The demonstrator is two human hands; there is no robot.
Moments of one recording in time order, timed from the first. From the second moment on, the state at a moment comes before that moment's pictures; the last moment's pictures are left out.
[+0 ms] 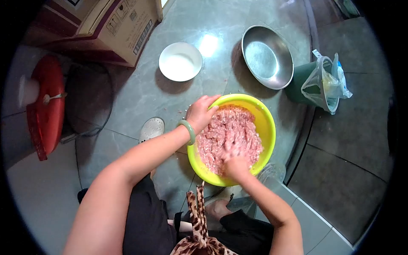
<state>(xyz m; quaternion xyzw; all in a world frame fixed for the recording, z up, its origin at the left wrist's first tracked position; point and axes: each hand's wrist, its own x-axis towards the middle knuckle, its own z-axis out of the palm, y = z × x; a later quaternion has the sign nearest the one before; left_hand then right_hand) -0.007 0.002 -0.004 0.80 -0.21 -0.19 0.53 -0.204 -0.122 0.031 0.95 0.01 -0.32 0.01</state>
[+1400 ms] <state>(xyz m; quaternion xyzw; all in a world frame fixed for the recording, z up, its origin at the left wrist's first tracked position) -0.007 0.000 -0.001 0.81 -0.20 -0.22 0.50 -0.141 -0.166 0.014 0.23 -0.51 -0.18 -0.81</state>
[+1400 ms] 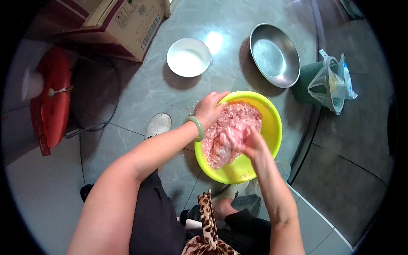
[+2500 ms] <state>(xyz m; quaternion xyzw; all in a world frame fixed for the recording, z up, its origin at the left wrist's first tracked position) -0.008 0.001 -0.004 0.81 -0.20 -0.20 0.51 -0.175 -0.060 -0.016 0.01 -0.53 0.02 -0.85</state>
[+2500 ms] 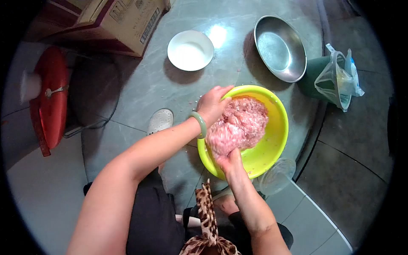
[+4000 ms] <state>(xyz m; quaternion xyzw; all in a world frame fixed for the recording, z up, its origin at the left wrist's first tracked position) -0.005 0.003 -0.004 0.81 -0.23 -0.18 0.51 -0.204 -0.178 -0.024 0.99 -0.11 -0.13 -0.02</state>
